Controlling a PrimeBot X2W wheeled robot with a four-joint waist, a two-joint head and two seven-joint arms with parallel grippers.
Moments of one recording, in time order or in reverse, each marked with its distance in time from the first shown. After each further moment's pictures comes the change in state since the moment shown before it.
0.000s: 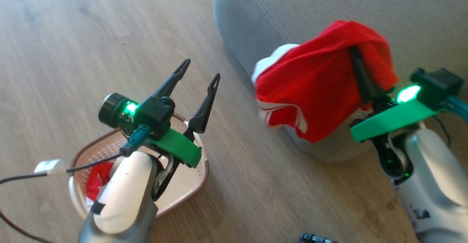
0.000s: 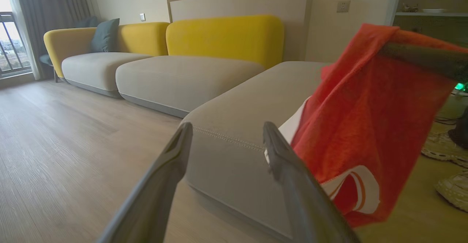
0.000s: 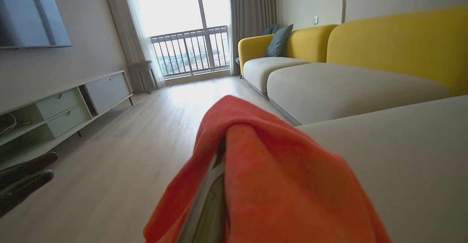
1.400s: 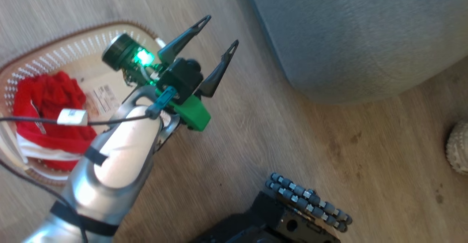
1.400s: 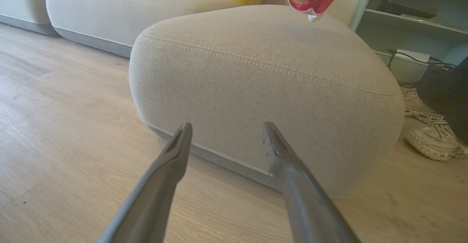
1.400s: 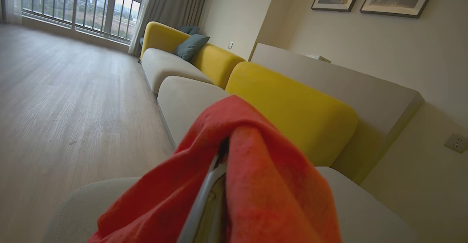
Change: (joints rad) left arm -0.263 0.090 -0.181 0.090 0.085 -0.005 0.000; right arm -0.645 -0.242 -0.373 0.360 -0.152 0.000 0.000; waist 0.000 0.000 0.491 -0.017
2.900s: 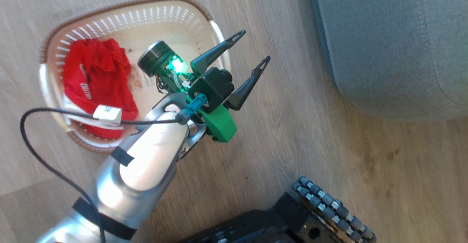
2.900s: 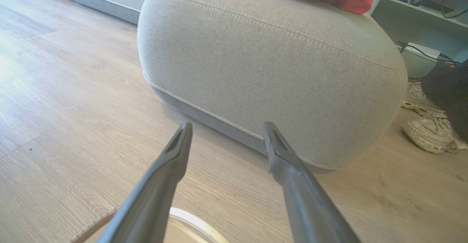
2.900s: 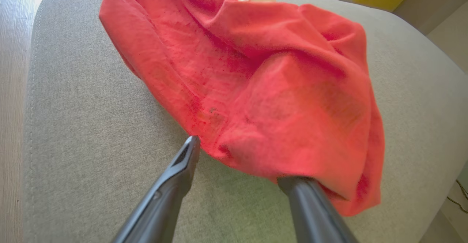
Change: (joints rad) left arm -0.056 -0.044 -0.144 0.060 -0.073 0.010 -0.005; right arm 0.246 -0.094 0.188 0.318 0.229 0.000 0.003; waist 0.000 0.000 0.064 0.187
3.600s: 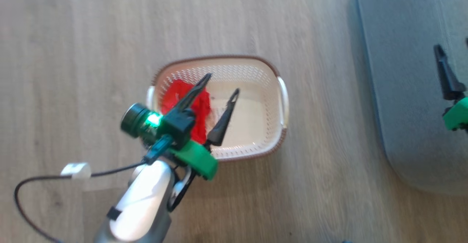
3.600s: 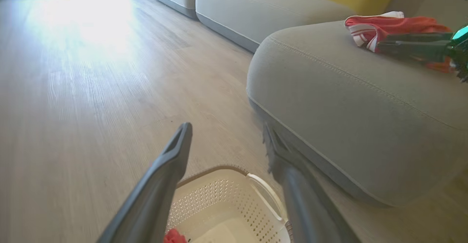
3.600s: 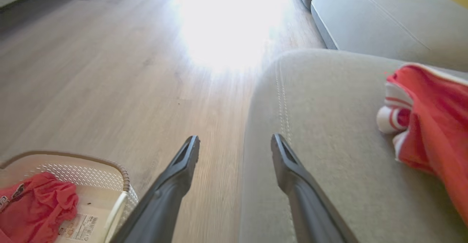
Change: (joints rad) left arm 0.309 -0.060 0.203 -0.115 -0.036 0.032 0.000; right arm 0.320 -0.012 0.165 -0.366 -0.026 0.000 0.000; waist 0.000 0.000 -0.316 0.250
